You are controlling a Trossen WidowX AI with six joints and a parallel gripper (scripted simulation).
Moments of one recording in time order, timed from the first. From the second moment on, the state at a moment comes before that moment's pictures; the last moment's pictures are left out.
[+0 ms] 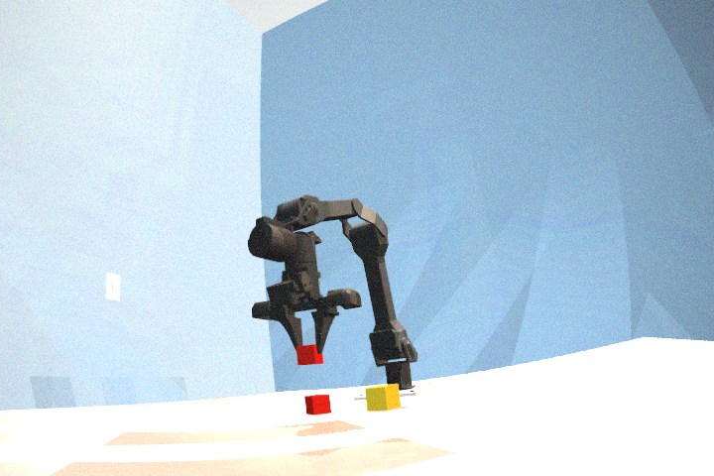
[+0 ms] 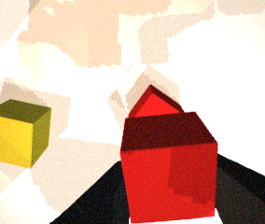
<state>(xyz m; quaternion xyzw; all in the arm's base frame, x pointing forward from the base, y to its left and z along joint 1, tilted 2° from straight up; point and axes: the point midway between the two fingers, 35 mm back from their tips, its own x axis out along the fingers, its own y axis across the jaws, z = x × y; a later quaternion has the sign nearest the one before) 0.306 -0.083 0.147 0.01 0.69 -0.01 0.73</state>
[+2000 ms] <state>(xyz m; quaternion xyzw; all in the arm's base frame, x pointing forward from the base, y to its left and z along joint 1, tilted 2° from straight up) 0.308 0.017 0.122 0.39 0.58 -0.36 0.62</state>
